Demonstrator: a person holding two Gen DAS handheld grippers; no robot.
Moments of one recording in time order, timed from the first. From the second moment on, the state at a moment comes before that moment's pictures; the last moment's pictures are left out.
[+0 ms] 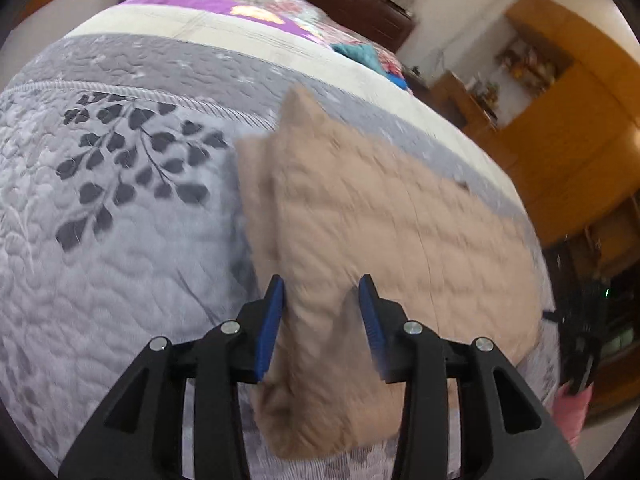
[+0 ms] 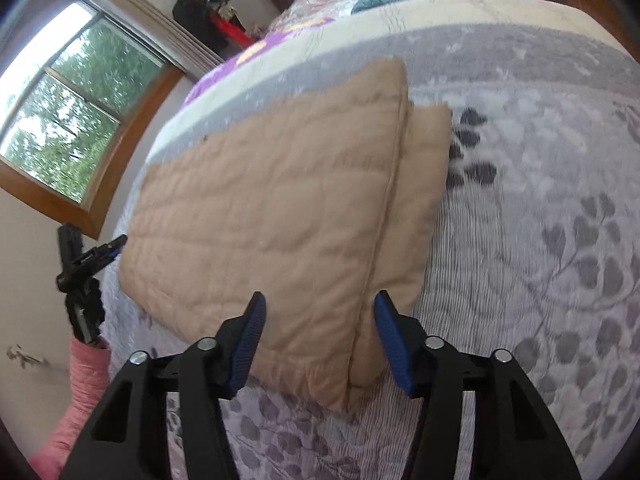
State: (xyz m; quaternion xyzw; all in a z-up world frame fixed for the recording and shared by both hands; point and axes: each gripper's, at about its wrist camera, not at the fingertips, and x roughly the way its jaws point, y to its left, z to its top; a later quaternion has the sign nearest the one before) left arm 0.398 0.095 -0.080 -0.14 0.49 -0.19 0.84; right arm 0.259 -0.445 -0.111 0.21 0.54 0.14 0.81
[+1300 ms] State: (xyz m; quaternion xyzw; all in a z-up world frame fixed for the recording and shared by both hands) left arm 0.442 0.127 -0.104 -0.20 0.49 -0.17 0.83; right arm 0.297 -0.475 -0.146 0.31 0.51 0.12 0.79
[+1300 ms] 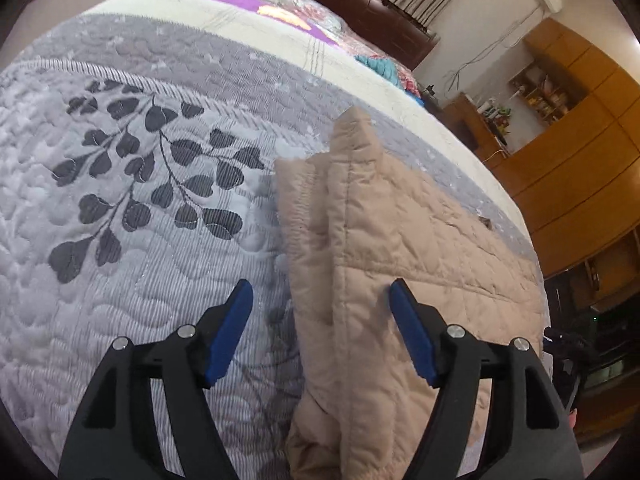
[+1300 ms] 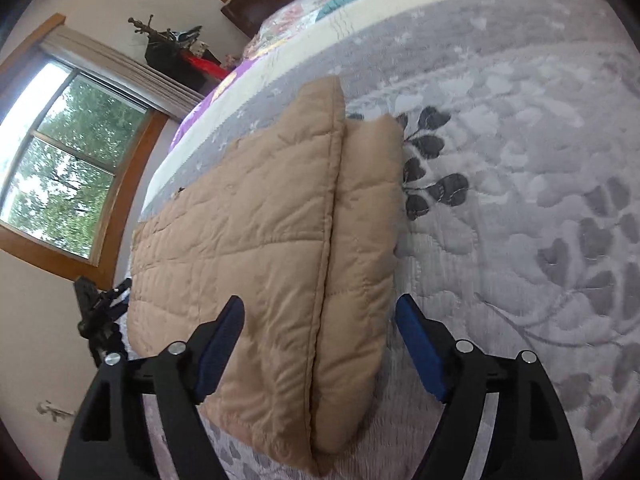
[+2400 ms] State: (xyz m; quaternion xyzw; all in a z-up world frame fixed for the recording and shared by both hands) left arm 0.381 0.037 -0.025 -0.18 0.43 -0.24 0.85; right arm 0.245 -0.402 -0.051 0.24 0.45 0.19 0.84
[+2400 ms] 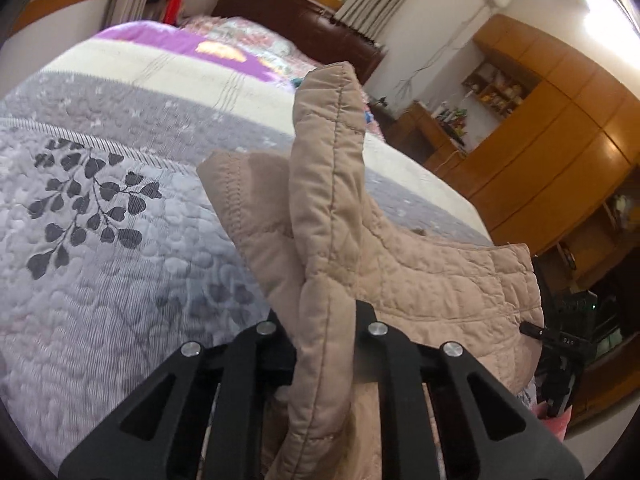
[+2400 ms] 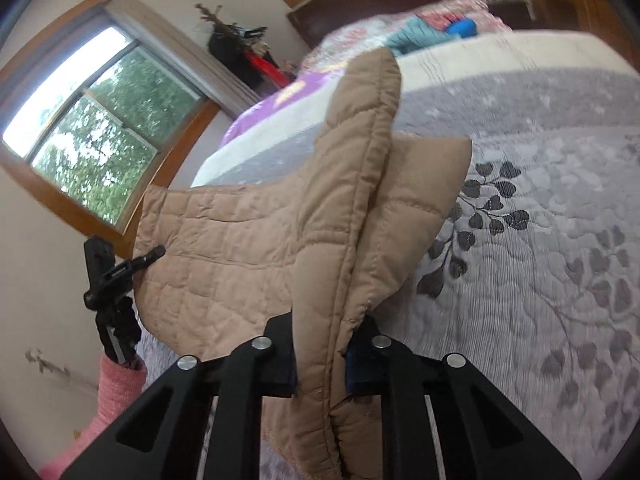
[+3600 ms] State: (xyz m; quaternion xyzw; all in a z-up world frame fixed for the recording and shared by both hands) left arm 0.225 0.126 -0.095 -0.16 0.46 -0.14 0.86; right arm 0.113 -0.404 -0.130 0.22 0.50 0.13 0.83
